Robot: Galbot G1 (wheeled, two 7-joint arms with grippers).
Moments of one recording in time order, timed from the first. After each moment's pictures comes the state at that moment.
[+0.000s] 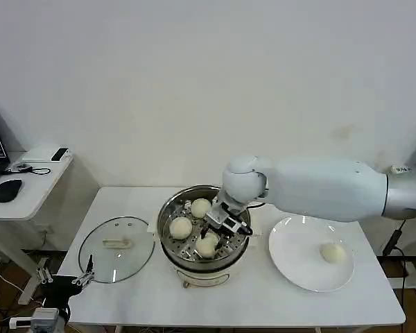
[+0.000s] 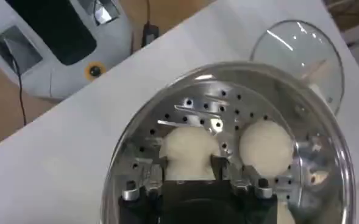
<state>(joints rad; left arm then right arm) 1.72 -1.30 -0.82 -2.13 0.01 0.19 -0.04 0.55 1.07 -1.33 1.62 0.20 -0.09 -1.04</state>
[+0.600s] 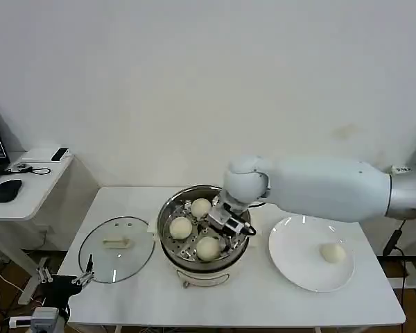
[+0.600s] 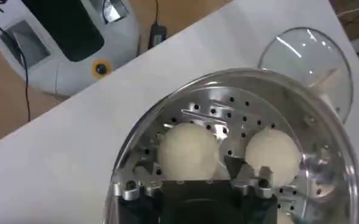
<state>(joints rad) 1.71 -1.29 -0.82 -2.12 0.01 0.18 -0.04 0.57 1.04 -1.33 1.63 0.19 -0.08 -1.03</state>
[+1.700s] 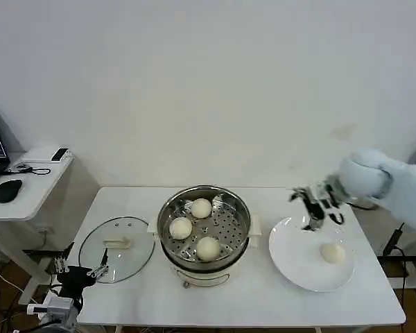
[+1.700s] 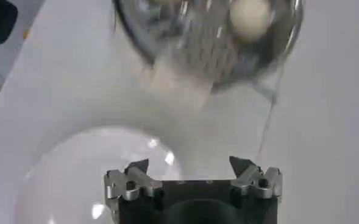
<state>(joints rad) 1.65 -1.23 -0.73 -2.08 0.01 0.19 -0.03 0.51 0.42 -1.26 1.68 0.11 -0.27 -0.95</state>
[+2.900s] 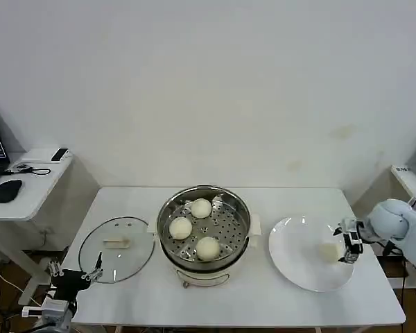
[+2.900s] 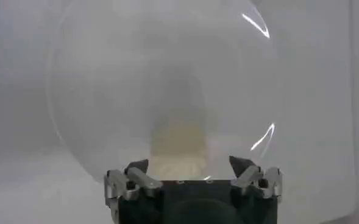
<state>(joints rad) 1.67 -1.23 -0.77 -2.07 0.01 0.19 -0.03 -0.21 0.47 -0.66 1.32 -0.09 -0.24 -0.94</state>
